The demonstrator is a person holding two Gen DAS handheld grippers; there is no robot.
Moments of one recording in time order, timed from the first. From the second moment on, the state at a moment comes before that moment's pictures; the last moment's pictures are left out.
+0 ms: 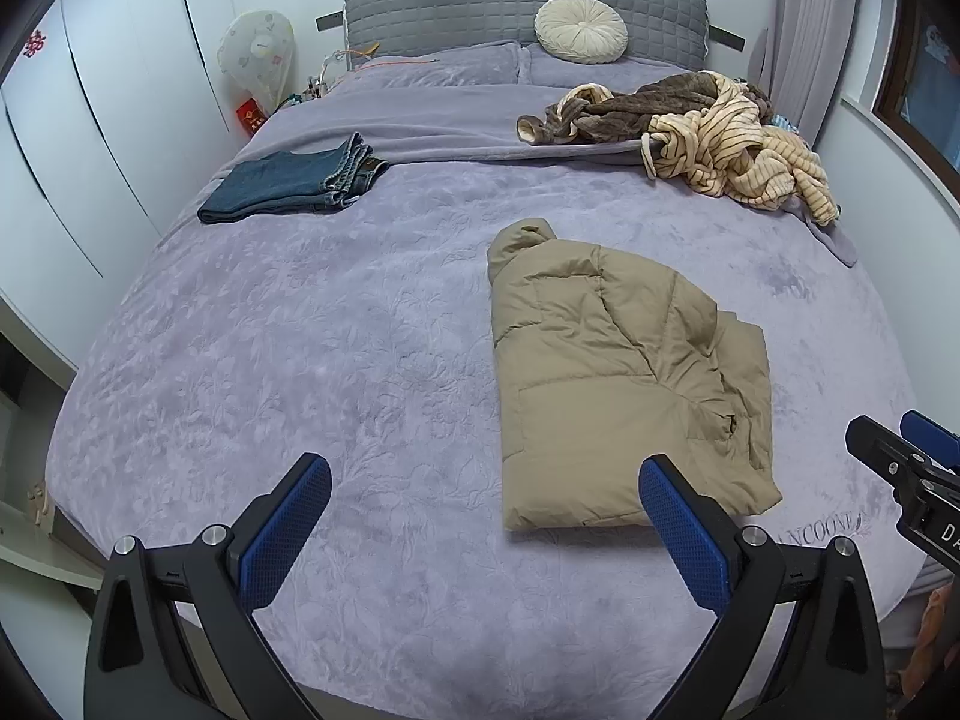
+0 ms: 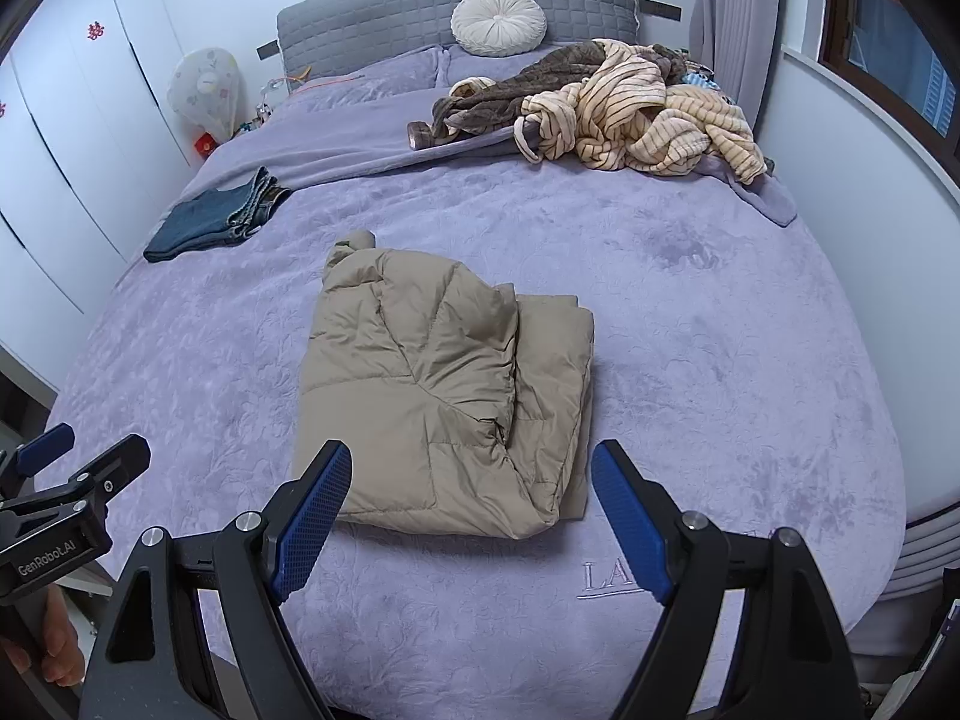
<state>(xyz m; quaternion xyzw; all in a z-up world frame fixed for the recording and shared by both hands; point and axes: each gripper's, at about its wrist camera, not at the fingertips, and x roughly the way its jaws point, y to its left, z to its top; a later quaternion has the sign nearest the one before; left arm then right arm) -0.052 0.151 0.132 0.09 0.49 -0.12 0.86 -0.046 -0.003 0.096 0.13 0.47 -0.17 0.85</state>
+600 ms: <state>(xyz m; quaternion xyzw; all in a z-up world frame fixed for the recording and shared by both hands) -0.052 0.150 0.131 0.09 0.49 -0.12 0.86 -0.045 -0.004 0.097 0.13 0.47 -0.17 0.85</state>
